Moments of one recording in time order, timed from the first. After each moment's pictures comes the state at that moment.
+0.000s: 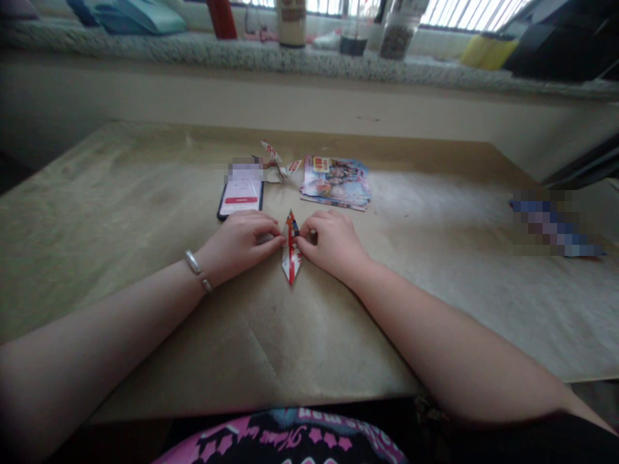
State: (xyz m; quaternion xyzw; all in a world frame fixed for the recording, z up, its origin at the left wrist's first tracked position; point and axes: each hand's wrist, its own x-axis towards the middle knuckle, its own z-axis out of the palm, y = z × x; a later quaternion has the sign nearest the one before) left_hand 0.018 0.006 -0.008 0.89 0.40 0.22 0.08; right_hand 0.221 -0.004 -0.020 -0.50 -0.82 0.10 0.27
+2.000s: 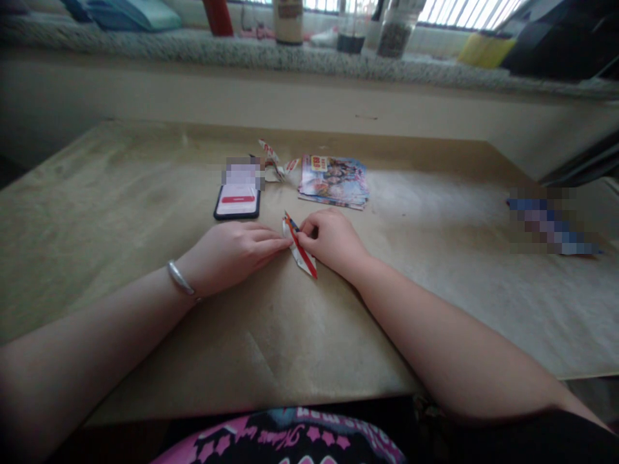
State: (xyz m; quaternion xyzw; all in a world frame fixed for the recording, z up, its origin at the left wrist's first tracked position) left_hand 0.013 -0.008 -0.002 0.95 0.26 0.12 -0.13; right_hand 0.223 0.003 -0.018 -0.53 -0.78 0.18 0.28
